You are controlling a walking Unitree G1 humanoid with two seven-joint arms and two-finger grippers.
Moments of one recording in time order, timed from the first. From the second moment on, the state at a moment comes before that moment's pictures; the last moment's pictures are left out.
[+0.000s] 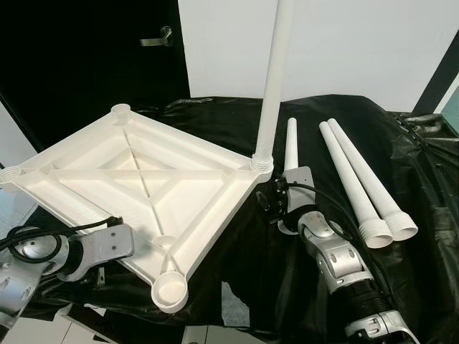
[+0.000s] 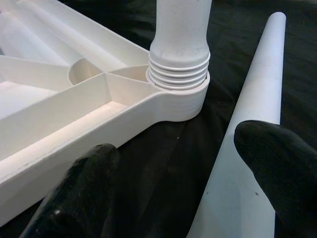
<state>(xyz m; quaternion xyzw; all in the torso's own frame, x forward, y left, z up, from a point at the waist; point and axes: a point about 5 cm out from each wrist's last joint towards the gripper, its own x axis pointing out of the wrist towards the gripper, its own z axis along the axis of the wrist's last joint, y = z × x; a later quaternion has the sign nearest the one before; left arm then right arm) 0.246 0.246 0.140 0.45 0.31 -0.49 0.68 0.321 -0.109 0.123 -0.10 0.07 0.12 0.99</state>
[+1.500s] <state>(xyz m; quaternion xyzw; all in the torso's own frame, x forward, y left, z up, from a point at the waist) 0.245 0.130 0.132 0.31 0.17 -0.48 0.80 0.326 -0.145 0.143 -0.02 0.04 -0.01 1.00</state>
